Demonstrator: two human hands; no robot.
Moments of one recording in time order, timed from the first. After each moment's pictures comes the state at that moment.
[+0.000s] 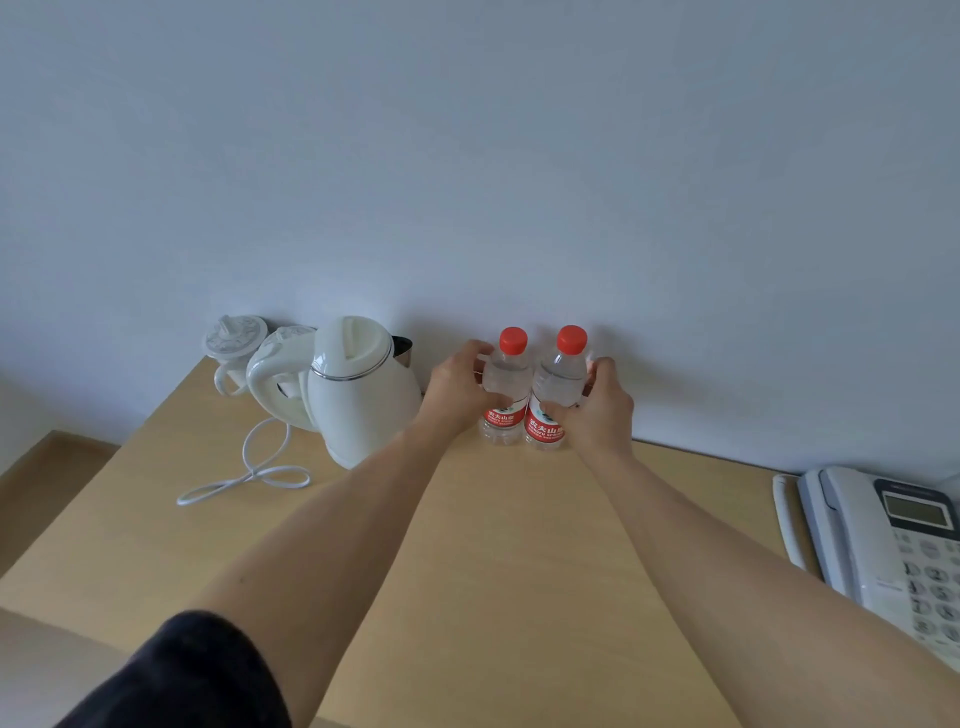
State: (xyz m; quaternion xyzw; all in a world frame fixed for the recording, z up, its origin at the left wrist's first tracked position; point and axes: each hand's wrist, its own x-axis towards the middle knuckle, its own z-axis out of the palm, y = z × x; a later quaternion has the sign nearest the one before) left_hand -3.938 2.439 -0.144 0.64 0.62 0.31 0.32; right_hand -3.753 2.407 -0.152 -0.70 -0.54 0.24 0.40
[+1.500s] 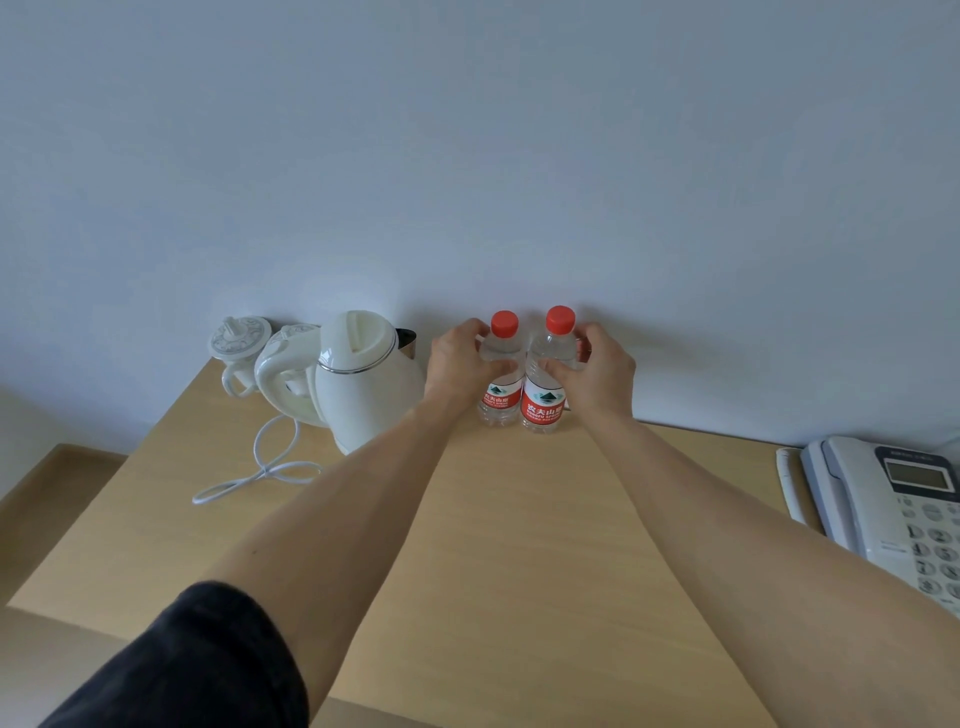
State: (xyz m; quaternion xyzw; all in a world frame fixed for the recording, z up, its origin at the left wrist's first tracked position) left_hand -3.938 2.441 -0.126 0.63 0.65 0.32 0.28; right_hand -3.763 2.416 -0.133 -0.68 -0.57 0.19 0.42
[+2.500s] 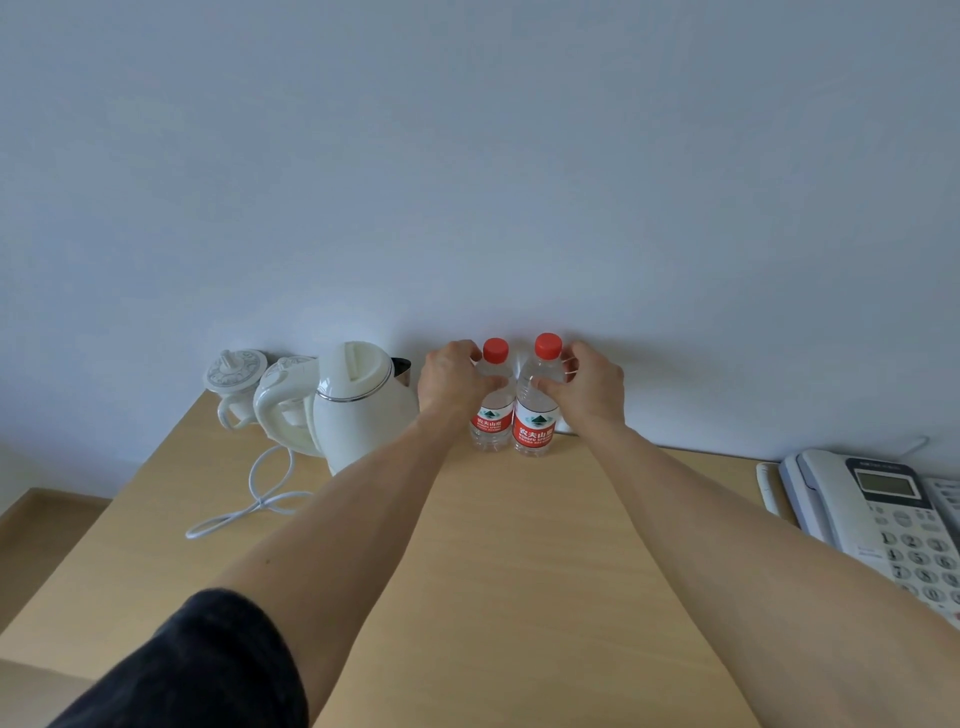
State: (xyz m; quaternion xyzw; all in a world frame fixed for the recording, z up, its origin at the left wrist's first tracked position) left_hand -3.932 2.441 -0.102 0.63 0.69 0.26 0.23; right_hand -3.762 2.415 -0.109 -0.71 -0.56 0.20 0.38
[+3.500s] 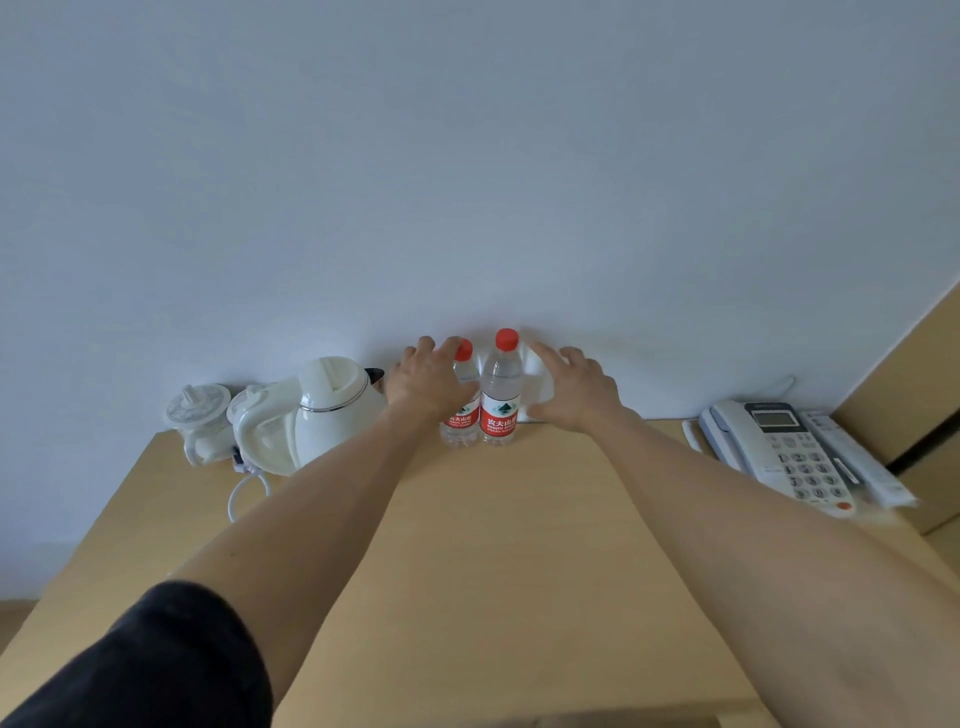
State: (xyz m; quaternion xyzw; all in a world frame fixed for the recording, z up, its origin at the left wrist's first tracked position) left_hand -3.951 2.414 -0.081 0.79 0.59 0.13 0.09; right_hand -3.755 2.341 -0.069 -0.77 -0.62 0.12 0.09
